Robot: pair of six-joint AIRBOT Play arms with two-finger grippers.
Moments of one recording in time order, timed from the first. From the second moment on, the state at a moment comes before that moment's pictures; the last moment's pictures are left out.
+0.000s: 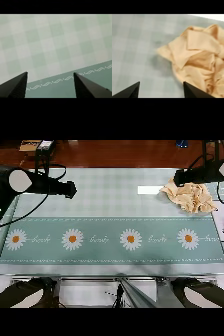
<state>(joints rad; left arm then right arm) -0.29 -1.16 1.21 1.52 -1.00 -1.60 0.11 -1.19 1.35 -1.72 1.02 1.61</state>
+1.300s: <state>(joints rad) -0.29 -1.22 1.22 1.54 -0.99 -1.45 -0.26 -1.74 1.35 -1.61 0.66 1.94</state>
